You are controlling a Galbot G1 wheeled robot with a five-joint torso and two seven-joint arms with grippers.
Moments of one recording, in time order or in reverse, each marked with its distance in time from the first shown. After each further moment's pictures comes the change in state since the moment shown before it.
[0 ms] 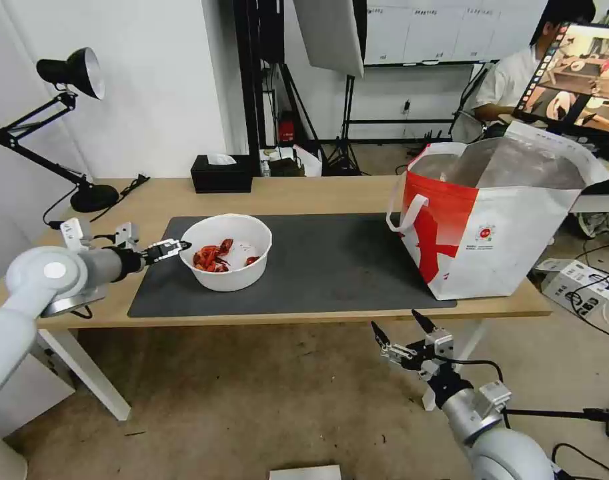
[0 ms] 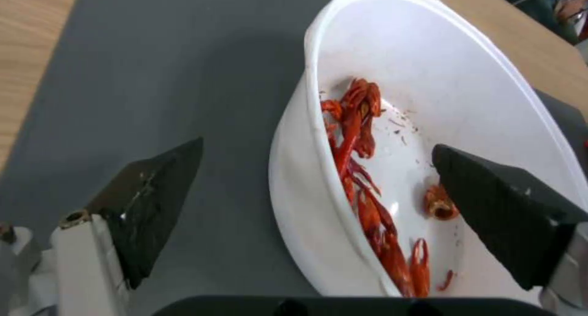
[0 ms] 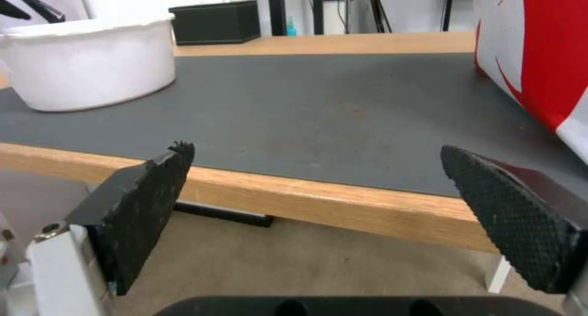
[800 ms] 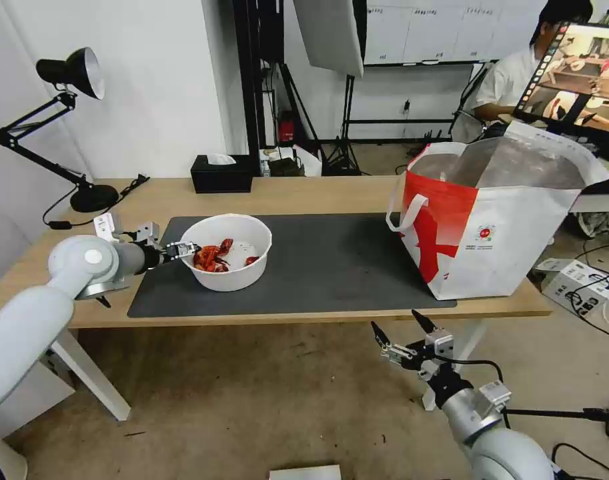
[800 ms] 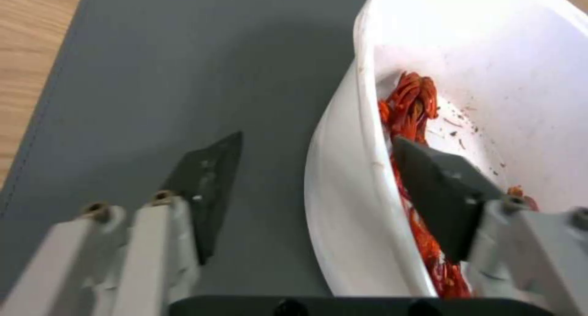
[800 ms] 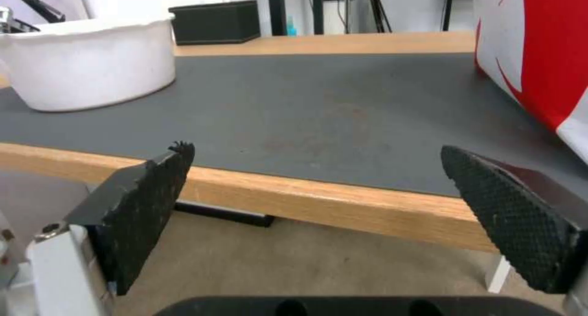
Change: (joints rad) left arm -0.142 -0.013 0.178 0.089 0.032 -0.011 -0.050; right arm 0.000 0.000 0.000 0.000 0.000 0.000 0.000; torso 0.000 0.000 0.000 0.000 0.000
